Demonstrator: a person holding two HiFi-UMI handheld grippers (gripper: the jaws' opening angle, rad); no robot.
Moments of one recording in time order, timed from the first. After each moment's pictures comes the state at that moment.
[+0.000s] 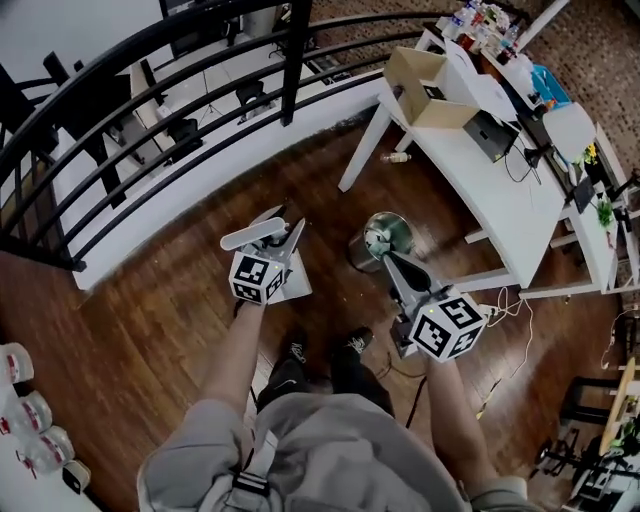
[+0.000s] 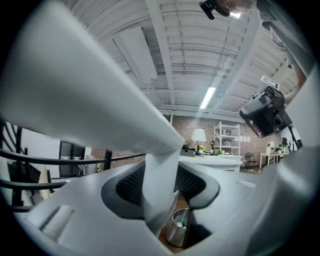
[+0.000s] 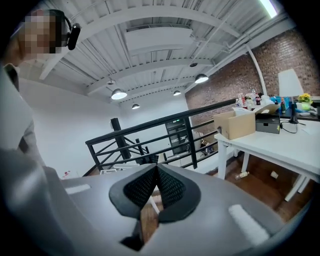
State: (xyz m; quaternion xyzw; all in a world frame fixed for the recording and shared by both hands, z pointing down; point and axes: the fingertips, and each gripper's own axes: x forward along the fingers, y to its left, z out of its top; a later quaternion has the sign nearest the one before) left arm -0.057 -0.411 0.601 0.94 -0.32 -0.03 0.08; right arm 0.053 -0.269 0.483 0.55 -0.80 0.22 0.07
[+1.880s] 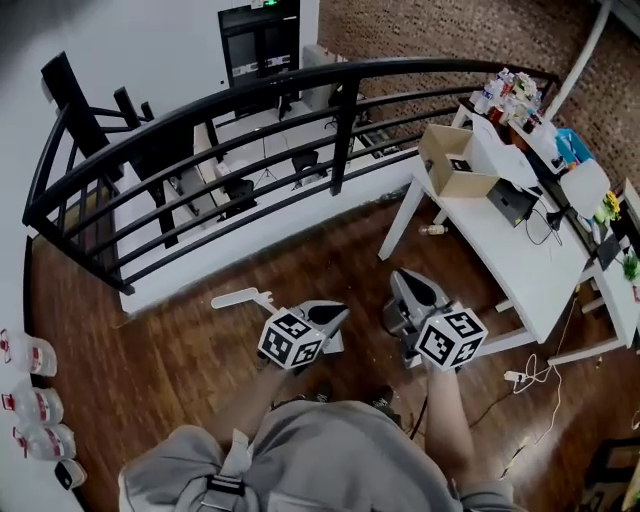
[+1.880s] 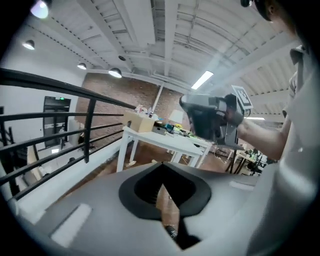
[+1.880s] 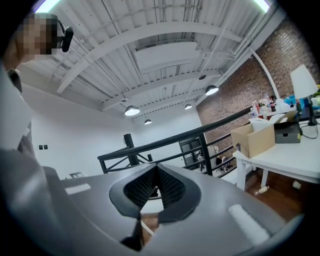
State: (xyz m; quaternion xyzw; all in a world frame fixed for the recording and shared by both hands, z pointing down) left arm -0.051 -0.271 0.532 0.95 -0.19 0.14 0.20; right arm 0.022 -0.294 0.411 0.50 -0.85 0.17 -0.02
